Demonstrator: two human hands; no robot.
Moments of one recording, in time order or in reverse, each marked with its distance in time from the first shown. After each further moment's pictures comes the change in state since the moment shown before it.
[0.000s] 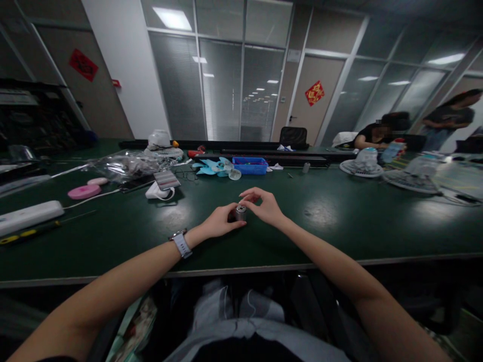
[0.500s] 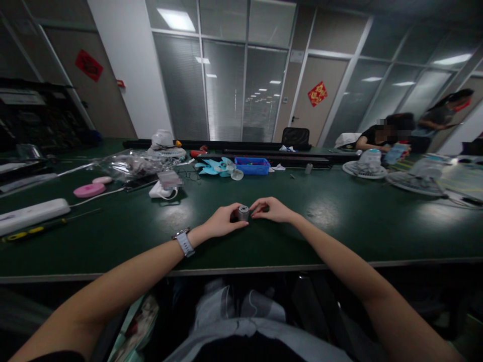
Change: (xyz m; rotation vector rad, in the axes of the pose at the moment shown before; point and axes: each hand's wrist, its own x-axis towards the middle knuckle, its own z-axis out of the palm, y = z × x) left_hand -0.001 0.002 0.000 -0.066 -0.020 -0.004; right_hand -0.008 0.047 -0.031 0.116 -0.519 0.280
